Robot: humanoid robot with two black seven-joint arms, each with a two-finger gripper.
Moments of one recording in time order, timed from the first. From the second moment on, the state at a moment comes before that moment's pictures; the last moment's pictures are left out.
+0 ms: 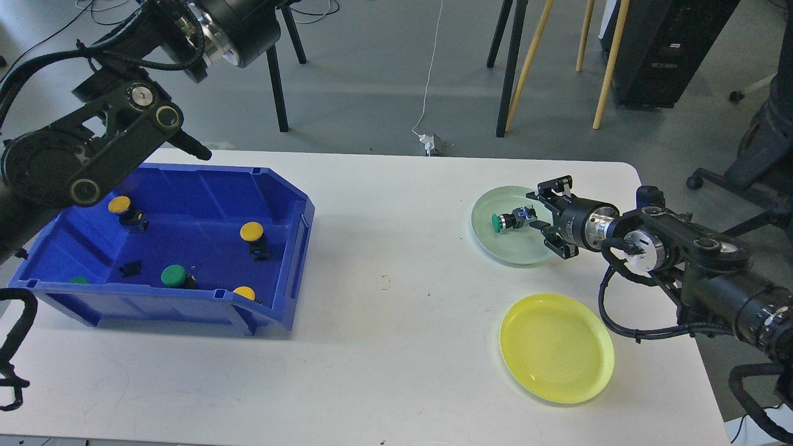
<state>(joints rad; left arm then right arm) -1.03 0.47 -0.71 -1.17 1.37 -0.03 -0.23 0.85 -0.26 0.39 0.55 -0.30 0.23 -0.16</state>
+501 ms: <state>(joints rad) -0.79 0.82 -0.68 -1.42 1.37 -0.14 -0.21 0.87 -0.39 0.58 0.67 -0.29 0.23 -0.14</state>
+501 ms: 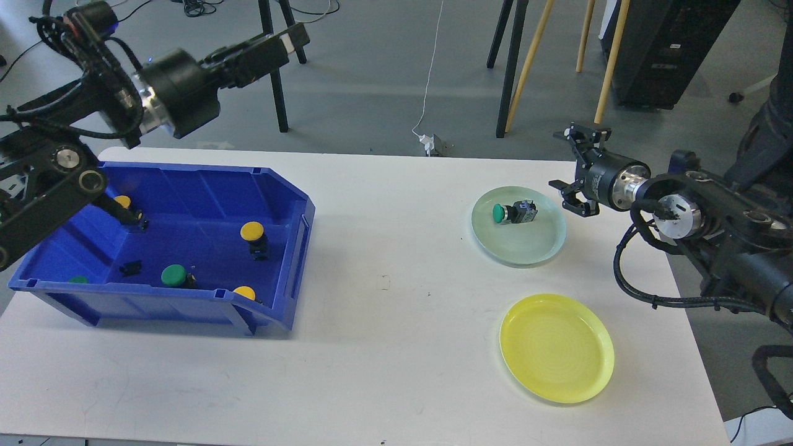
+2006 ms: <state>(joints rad) -0.72 0.65 -0.40 -1.01 1.95 -0.13 -0.25 0.74 -0.77 0.45 0.73 -0.30 0.31 -0.15</state>
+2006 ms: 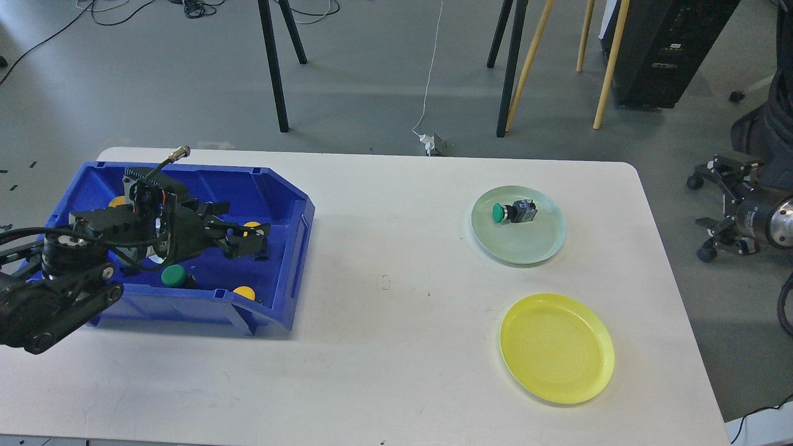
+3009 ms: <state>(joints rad) -0.74 0.50 -0.32 -0.77 1.98 -0.09 -0.28 0.74 -0.80 0.44 0.73 -0.30 0.30 -0.14</state>
